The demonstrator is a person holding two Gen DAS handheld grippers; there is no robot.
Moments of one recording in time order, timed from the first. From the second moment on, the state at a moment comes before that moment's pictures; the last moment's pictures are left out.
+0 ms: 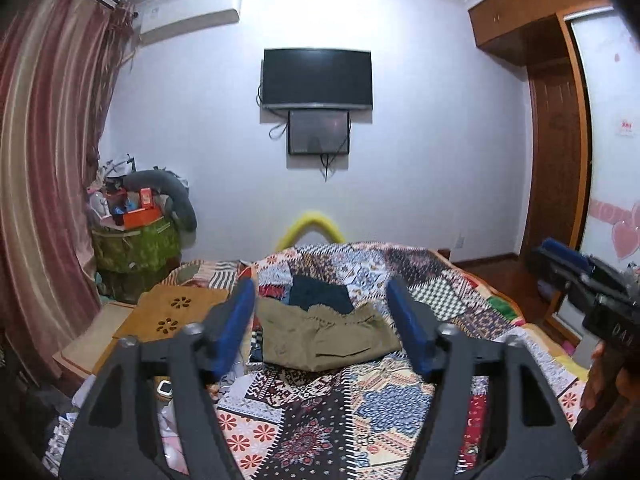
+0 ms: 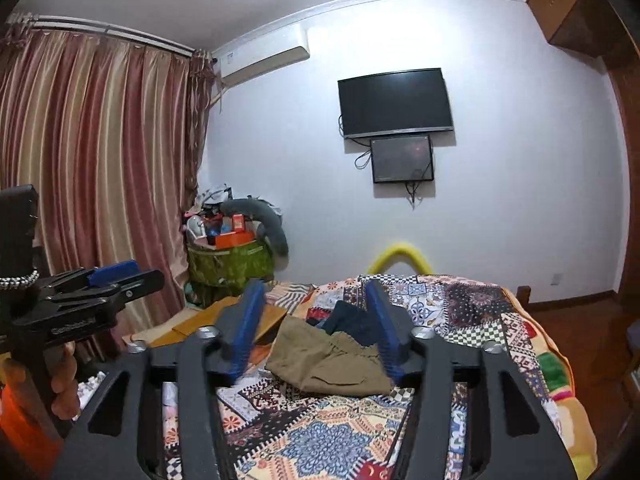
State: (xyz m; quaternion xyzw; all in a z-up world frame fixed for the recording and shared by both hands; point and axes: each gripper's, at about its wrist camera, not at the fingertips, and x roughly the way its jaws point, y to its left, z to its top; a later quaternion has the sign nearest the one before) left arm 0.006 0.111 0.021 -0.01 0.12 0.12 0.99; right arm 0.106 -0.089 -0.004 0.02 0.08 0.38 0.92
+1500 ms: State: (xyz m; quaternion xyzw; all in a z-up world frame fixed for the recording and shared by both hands) left arm 0.001 0.092 0.011 -0.01 0.11 0.10 0.99; right arm 0.091 -0.104 -0.014 0.01 0.10 0.33 0.94
